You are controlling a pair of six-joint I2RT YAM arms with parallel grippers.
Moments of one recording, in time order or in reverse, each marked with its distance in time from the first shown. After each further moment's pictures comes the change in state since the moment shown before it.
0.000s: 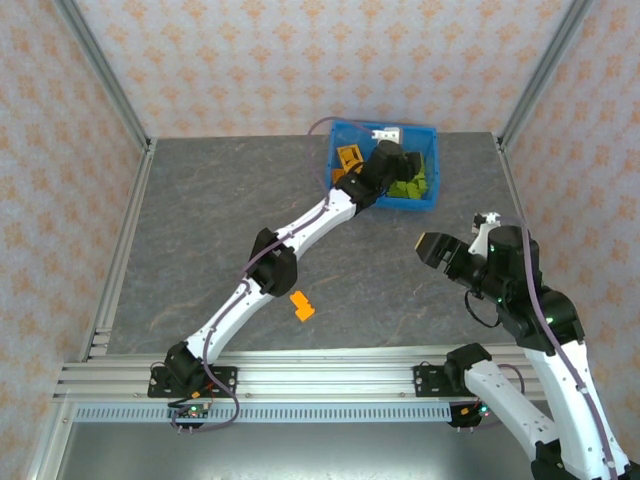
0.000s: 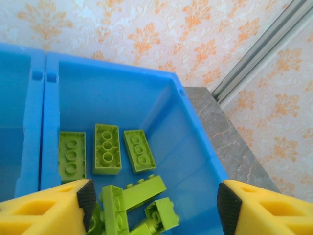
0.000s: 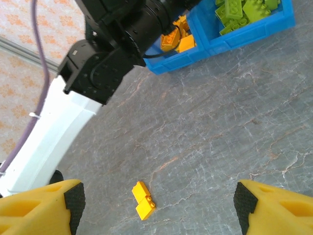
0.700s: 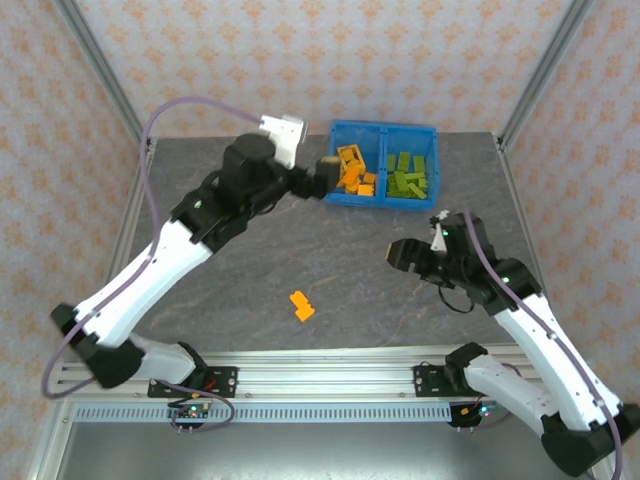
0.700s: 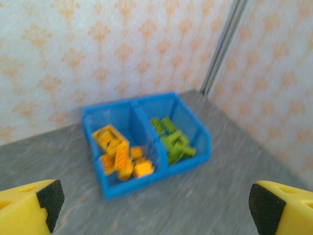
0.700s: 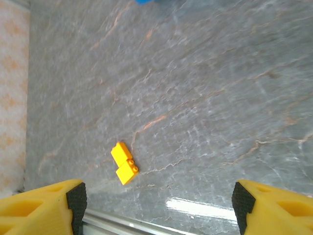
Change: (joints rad) left arm 0.038 -1.480 -1.295 -0.186 0.070 0.363; right arm 0.178 0.224 -0.084 0.069 -0.034 -0.003
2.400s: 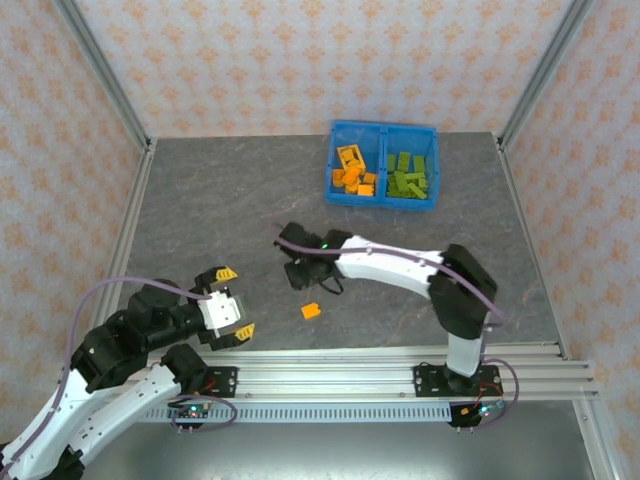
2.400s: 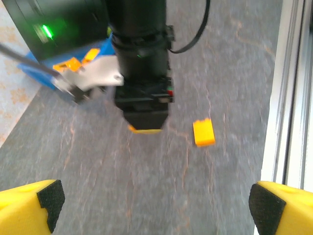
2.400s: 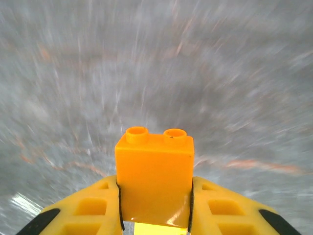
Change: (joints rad) left arm 0.000 -0.961 -0.741 -0.401 0.306 0.721; right arm 0.493 0.927 0.421 0.219 0.280 -0.169
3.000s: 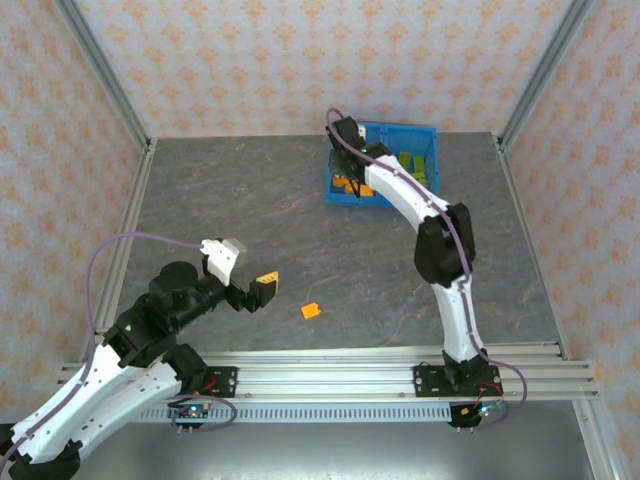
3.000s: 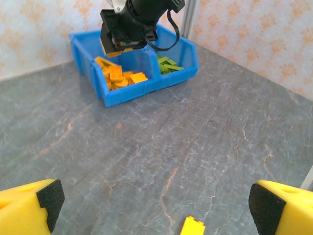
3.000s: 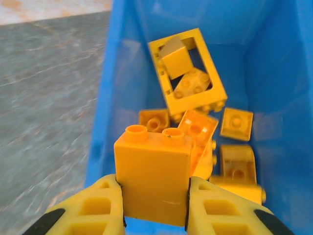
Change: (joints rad) left arm 0.000 0.156 -0.087 0.428 -0.176 -0.693; right arm -0.482 0.462 0.728 -0.045 0.189 -0.061
